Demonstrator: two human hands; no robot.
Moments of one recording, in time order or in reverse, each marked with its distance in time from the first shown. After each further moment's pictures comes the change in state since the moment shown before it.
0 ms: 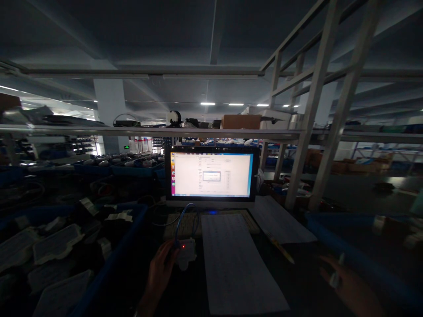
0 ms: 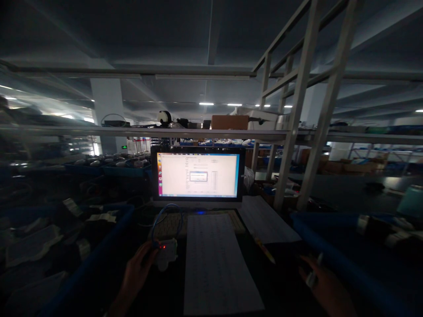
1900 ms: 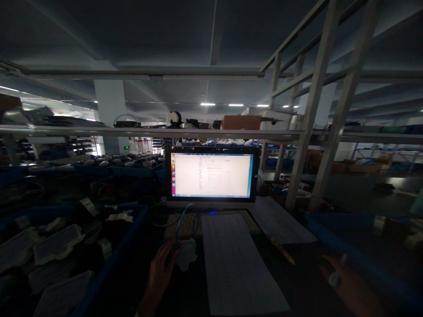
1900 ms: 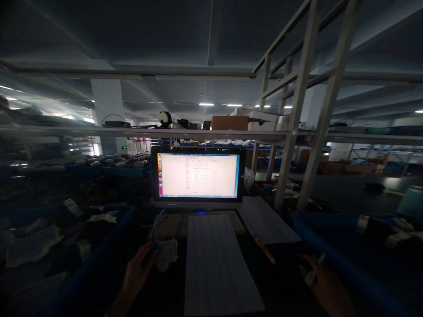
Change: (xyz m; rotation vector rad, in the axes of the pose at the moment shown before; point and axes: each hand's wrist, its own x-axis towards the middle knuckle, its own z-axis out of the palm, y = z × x) left_hand -0.002 -0.010 0.002 0.037 0.003 0.001; right_hand 0.004 -0.006 -0.002 0.046 -0.001 0.061
